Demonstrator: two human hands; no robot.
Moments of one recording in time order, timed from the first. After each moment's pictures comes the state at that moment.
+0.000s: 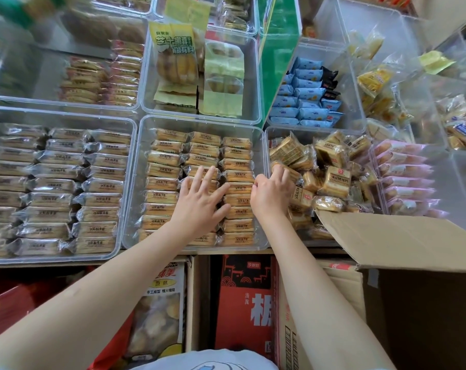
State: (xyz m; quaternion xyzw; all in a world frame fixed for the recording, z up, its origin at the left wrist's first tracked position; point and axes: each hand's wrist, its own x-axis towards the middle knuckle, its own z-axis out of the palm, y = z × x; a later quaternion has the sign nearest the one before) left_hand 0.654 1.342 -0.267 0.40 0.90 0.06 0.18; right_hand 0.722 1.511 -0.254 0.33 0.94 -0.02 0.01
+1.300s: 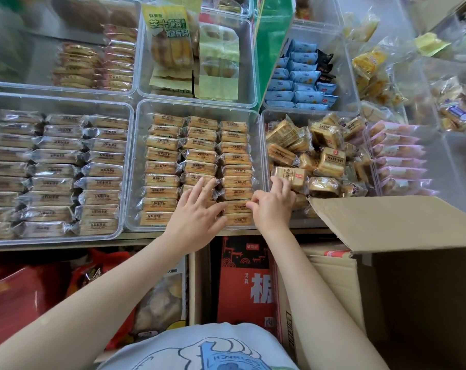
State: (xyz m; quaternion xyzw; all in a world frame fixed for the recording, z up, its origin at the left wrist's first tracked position) left_hand 0.705 1.303 -0.257 0.43 0.87 0.11 0.21; right_hand 0.786 1.482 -0.242 0.33 0.93 -0.11 0.08
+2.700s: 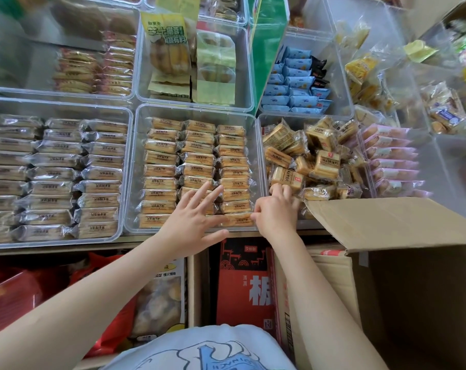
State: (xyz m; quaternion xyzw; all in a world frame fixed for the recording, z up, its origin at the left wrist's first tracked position) left_hand 0.699 1.290 -0.253 0.51 0.83 0.11 0.20; right_hand 0.792 1.481 -0.209 0.32 0.93 -0.06 0.19
